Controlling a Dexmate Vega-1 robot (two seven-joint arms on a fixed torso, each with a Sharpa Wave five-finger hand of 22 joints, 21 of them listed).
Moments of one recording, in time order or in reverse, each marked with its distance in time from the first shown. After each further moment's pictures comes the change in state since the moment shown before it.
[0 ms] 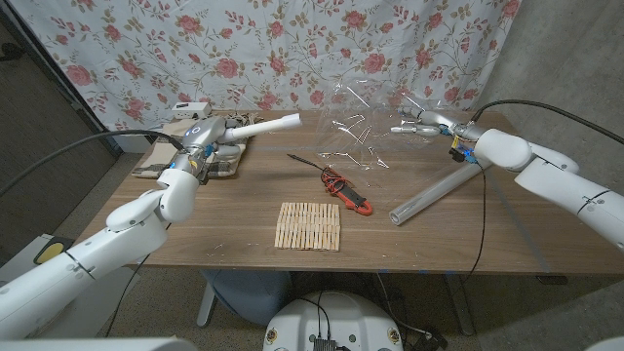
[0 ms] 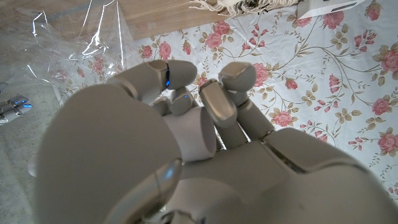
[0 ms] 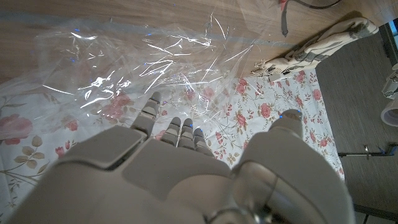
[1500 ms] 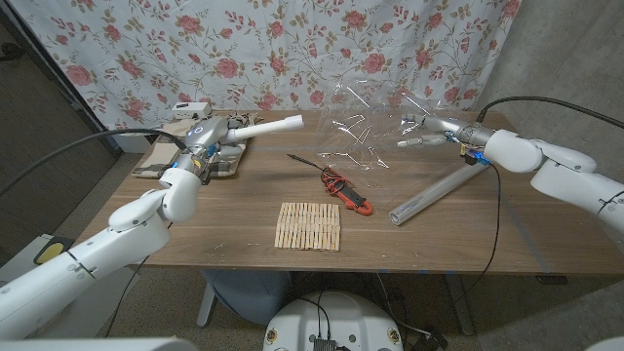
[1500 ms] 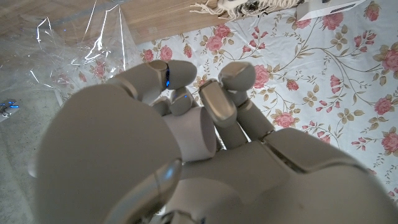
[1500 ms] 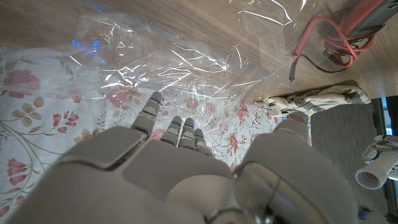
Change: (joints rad) left arm -0.005 0.009 0.010 -0.024 0.012 0.039 -0.020; left_hand -0.002 0.002 -0.003 0.003 -0.012 0.000 0.000 0.000 0.000 0.000 0.000 0.000 0.000 0.000 0.000 -0.005 0.000 -0.006 -0.006 0.000 -0.013; right arm -0.021 -0.082 0.002 -0.024 -0.238 0.051 -0.028; right_hand -0.026 -0.026 -0.021 0.004 0.016 -0.008 0.000 0.000 0.000 0.012 -0.012 0.000 0.000 0.017 -0.007 0.000 -0.001 0.007 -0.008 -0.004 0.000
